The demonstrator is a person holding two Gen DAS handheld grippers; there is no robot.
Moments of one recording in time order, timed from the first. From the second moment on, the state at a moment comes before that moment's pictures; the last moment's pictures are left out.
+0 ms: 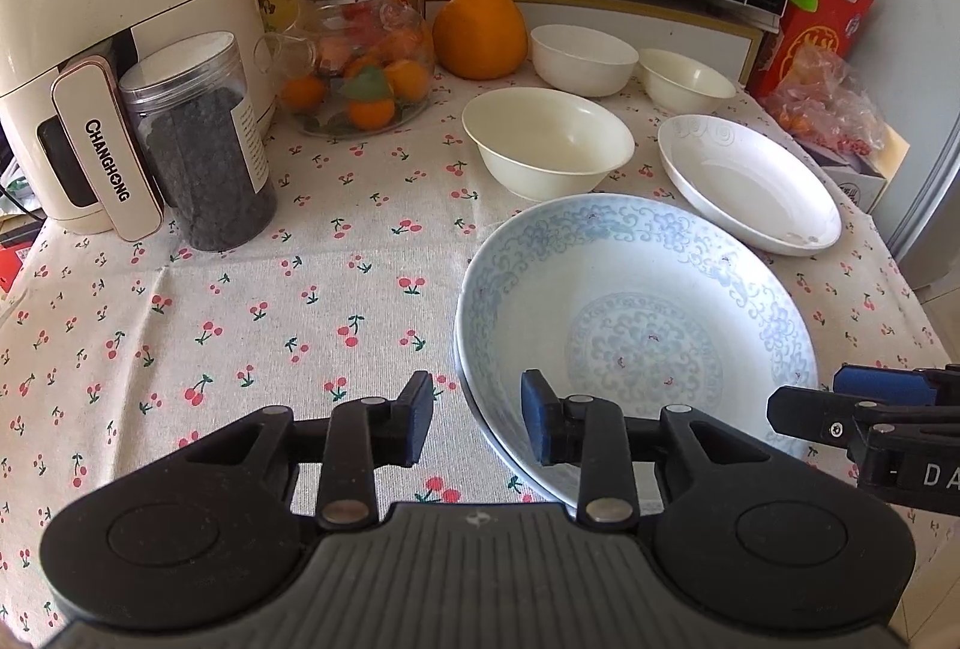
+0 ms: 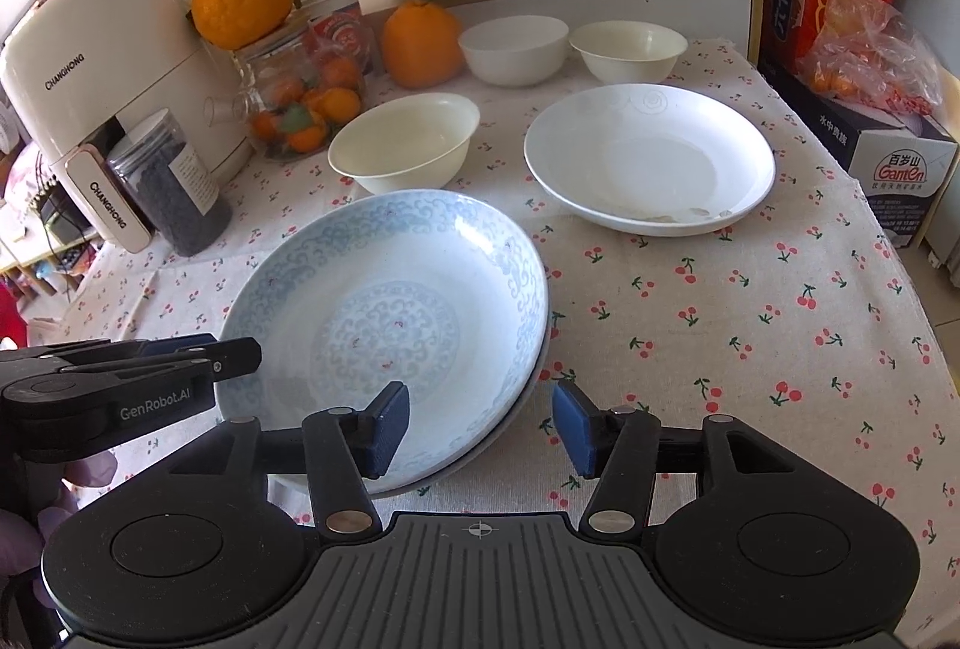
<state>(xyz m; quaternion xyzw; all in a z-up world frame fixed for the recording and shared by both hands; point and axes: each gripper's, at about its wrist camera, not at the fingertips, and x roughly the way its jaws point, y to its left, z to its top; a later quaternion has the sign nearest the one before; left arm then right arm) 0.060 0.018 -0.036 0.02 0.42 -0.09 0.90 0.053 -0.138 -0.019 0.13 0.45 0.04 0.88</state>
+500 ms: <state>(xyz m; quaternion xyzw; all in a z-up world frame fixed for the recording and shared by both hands) 0.064 0.010 -0.022 0.02 0.41 -0.10 0.90 0.056 -0.169 -0.013 0.17 0.43 0.03 0.89</state>
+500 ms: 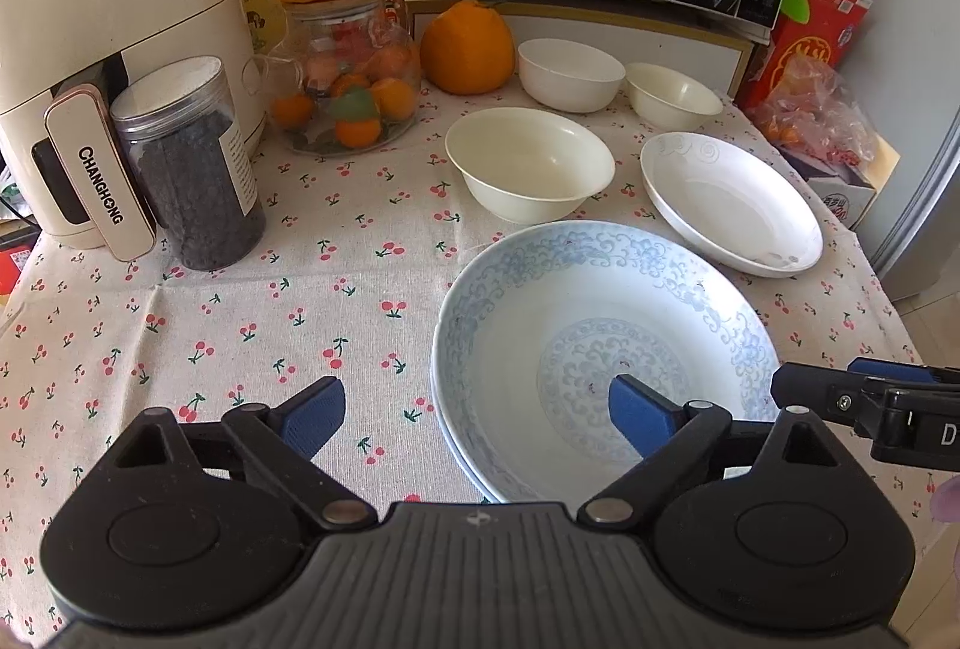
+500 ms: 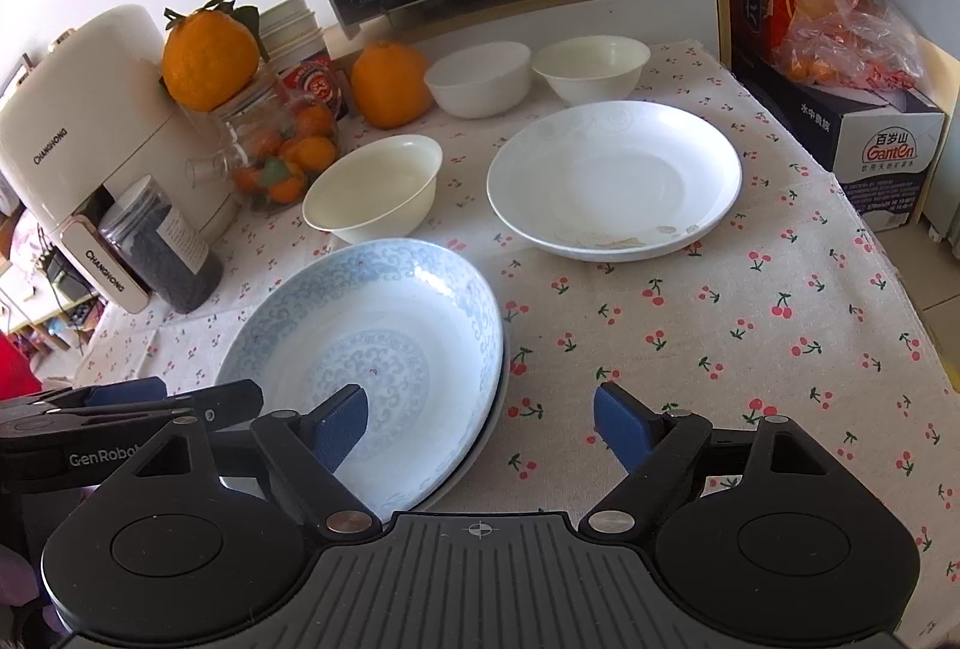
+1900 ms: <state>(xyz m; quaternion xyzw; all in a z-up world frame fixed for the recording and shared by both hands) 0.179 -0.096 -0.034 -0.07 0.42 -0.19 0.88 0.129 -0.320 -0.057 0.38 0.33 -0.07 0.86</state>
